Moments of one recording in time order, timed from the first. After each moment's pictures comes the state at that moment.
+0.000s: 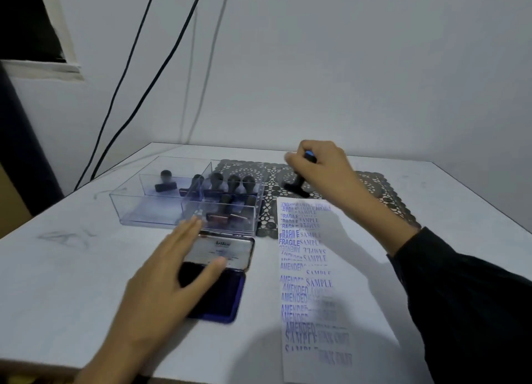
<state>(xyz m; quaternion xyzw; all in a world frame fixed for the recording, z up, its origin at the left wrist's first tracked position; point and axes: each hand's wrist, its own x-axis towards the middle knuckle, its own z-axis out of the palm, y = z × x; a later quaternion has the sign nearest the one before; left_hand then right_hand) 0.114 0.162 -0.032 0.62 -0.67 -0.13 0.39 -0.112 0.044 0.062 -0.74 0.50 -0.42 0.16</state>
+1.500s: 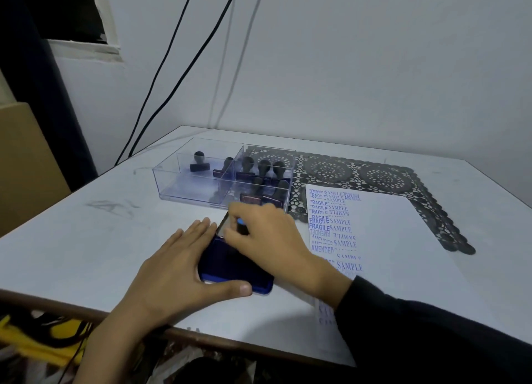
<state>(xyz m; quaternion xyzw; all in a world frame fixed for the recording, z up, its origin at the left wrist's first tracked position) 0.148 0.179 -0.034 0.66 -0.72 -0.12 0.17 -0.001 0.105 -0.021 -0.87 0.40 -0.29 0.04</state>
